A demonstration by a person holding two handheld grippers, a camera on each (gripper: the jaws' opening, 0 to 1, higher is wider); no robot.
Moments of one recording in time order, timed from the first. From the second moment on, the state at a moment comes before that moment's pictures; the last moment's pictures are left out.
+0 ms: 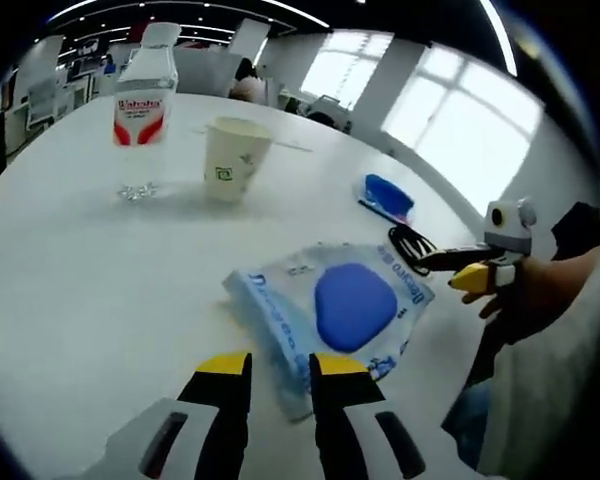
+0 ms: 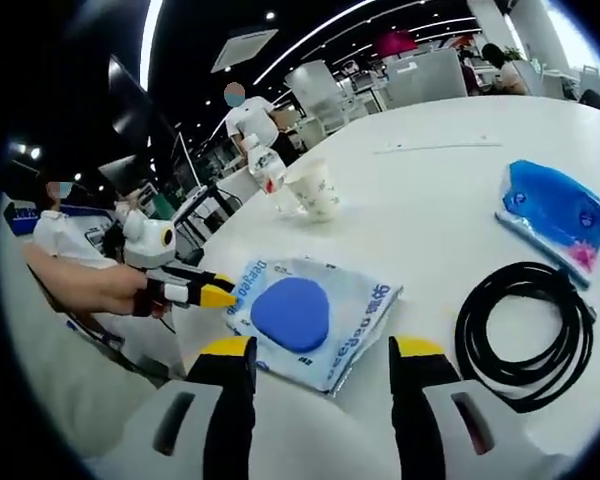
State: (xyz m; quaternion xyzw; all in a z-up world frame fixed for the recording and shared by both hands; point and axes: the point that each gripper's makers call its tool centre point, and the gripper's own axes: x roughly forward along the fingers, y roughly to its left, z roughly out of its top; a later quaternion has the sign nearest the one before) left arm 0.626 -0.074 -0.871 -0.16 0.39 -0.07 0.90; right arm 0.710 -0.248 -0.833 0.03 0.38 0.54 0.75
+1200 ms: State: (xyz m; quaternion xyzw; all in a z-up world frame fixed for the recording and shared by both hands) left arm 0.638 -0.078 -0.875 -0.21 0.41 -0.06 0.88; right arm 0.720 -0.250 -0.868 0.05 0.46 0.48 0.74
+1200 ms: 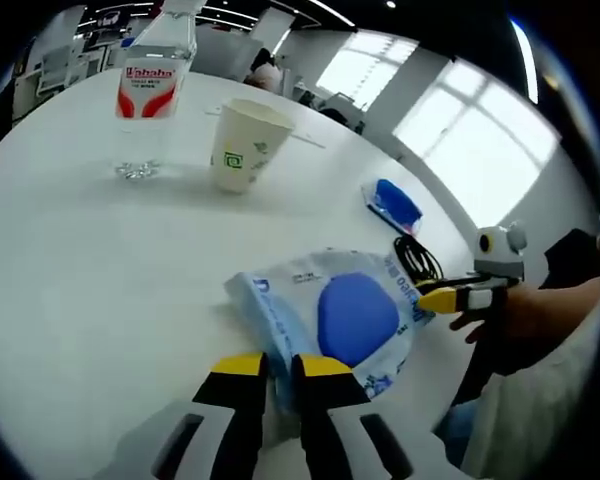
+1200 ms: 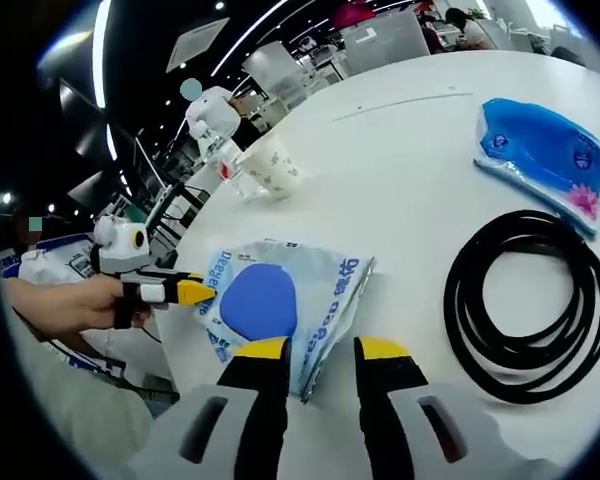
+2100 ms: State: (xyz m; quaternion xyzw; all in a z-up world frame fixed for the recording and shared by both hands) left arm 0.643 -0.086 -0.873 -0.22 0.41 -0.08 0.88; right arm 0.722 -0.257 -0.877 0.04 0.48 0.47 0.74
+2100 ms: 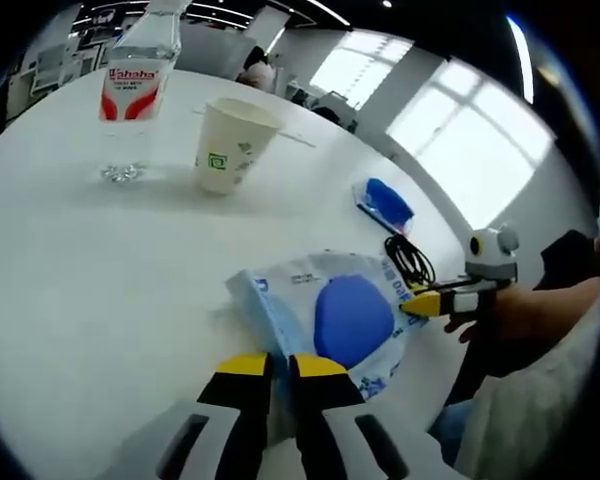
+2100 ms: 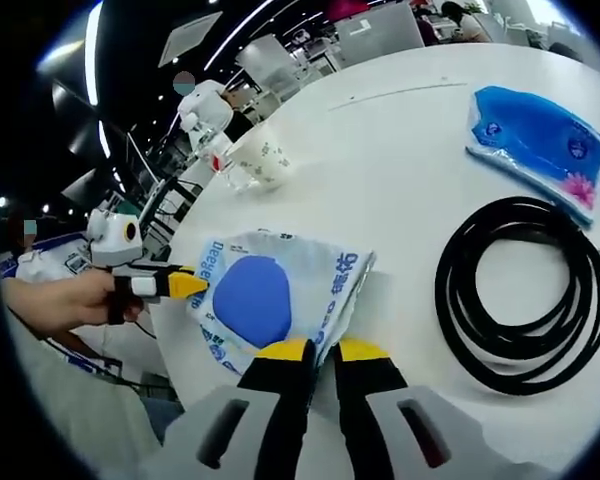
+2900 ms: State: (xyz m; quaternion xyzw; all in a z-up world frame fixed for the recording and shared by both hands) left arm 0.647 -0.096 -0.862 -0.20 0.40 -0.10 0.89; right arm 0.721 -0.265 -0.865 0.04 0.46 0.47 0.75
